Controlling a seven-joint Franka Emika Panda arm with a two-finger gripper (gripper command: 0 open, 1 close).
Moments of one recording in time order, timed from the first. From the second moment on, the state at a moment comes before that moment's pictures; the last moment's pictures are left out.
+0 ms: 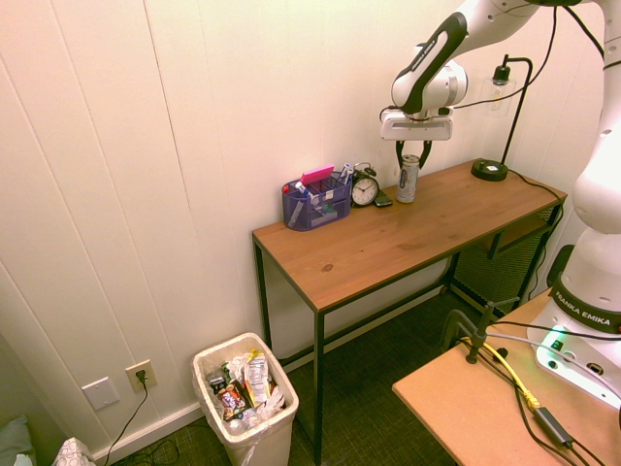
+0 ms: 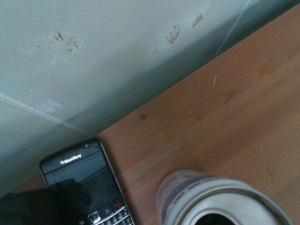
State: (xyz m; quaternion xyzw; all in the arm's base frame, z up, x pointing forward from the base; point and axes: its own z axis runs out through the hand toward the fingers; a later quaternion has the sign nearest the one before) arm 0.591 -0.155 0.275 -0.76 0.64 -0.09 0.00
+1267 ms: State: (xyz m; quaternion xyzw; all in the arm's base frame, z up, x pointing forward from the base) arm 0.480 0.264 0.464 -0.90 0.41 -0.17 0.03
